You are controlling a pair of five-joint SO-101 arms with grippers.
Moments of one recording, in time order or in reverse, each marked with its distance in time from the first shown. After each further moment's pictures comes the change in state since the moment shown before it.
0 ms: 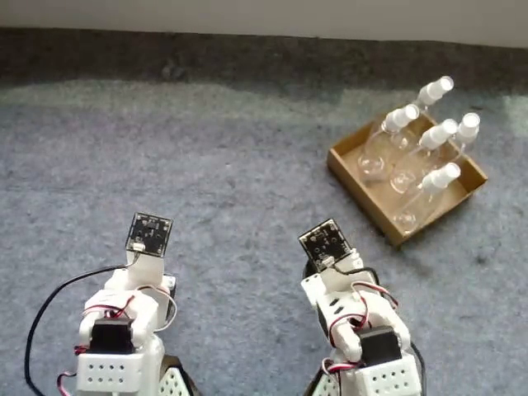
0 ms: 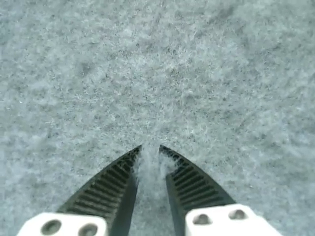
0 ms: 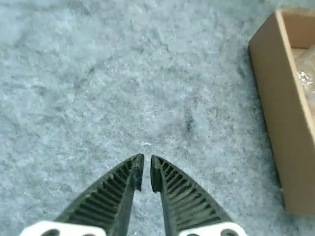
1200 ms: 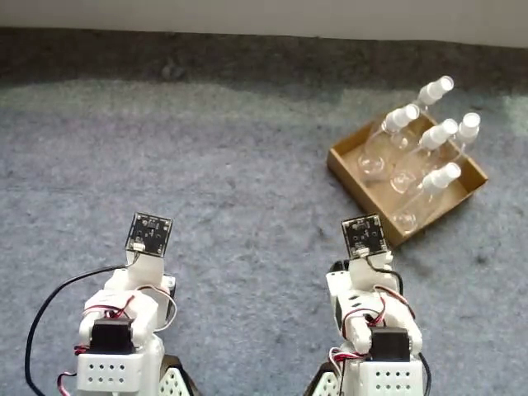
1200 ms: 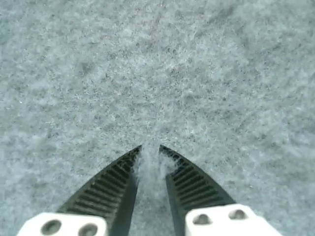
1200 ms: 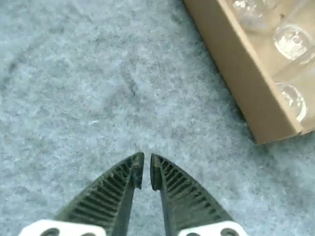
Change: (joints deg) left arm 0.0 0.0 0.0 0.0 0.0; right arm 13.0 0.0 -0.2 4.0 -6.7
